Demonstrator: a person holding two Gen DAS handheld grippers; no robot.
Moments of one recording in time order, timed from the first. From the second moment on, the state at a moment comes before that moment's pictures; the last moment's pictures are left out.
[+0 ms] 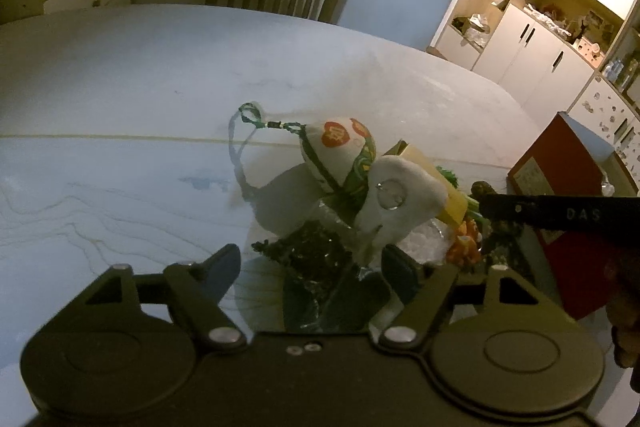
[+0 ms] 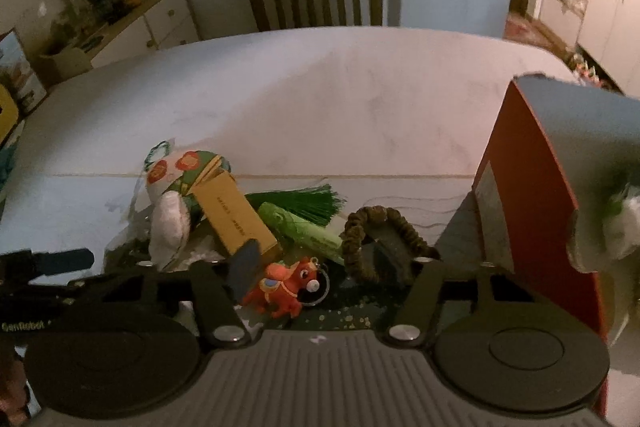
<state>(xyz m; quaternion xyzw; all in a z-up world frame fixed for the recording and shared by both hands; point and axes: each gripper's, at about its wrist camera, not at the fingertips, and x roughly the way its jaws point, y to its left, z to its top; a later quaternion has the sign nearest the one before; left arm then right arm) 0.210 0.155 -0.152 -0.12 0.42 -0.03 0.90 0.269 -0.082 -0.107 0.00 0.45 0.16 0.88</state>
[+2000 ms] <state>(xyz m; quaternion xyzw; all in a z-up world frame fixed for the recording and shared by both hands) 0.161 0.088 -0.052 -0.13 0.39 -0.10 0.91 0.203 -0.170 0.000 0.11 0.39 0.18 0.90</state>
